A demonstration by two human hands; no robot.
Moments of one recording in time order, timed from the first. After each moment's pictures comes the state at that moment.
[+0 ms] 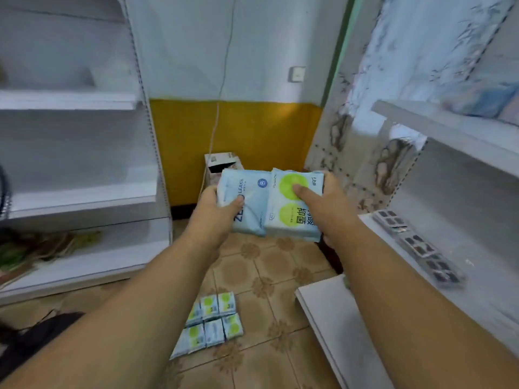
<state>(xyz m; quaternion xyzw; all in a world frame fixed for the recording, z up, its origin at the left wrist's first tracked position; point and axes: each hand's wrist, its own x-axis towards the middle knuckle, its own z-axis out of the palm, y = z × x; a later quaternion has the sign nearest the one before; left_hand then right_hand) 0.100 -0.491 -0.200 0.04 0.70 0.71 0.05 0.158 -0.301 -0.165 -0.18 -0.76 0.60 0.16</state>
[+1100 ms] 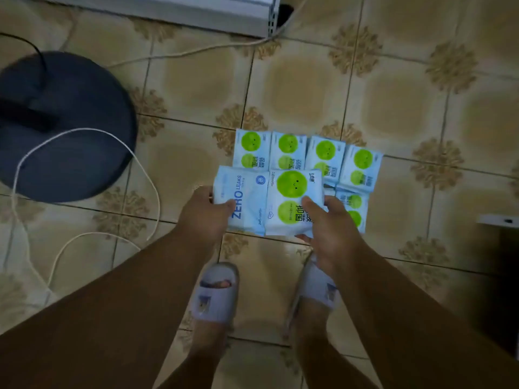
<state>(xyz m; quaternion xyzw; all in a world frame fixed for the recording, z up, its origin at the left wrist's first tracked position) -0.092 -0.707 -0.959 -0.43 0.72 0.49 0.24 -0.108 -0.516 -0.949 -0.43 -0.63 0.59 -0.28</state>
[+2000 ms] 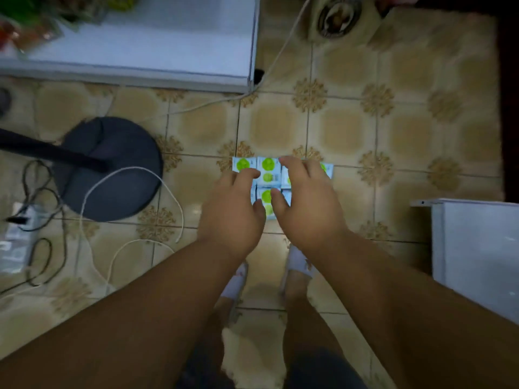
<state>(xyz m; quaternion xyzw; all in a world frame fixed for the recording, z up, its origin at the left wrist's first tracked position) -0.084 -0.658 -0.698 -0.09 0.93 0.31 0.17 -0.104 -0.523 -0.691 0.01 -0.95 0.29 -0.15</state>
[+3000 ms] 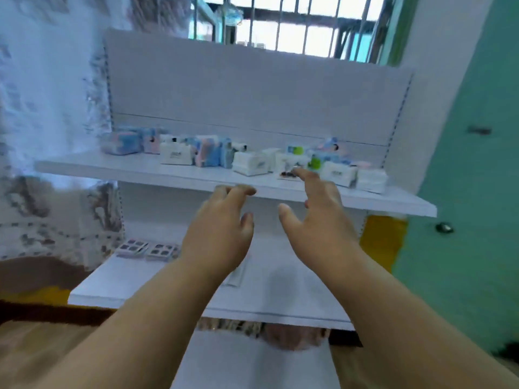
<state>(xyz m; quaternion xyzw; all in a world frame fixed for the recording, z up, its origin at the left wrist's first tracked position) 0.394 -0.364 -0.053 0.68 0.58 0.45 -0.04 0.555 -0.367 -0.029 -0.54 -0.72 0.04 0.43</state>
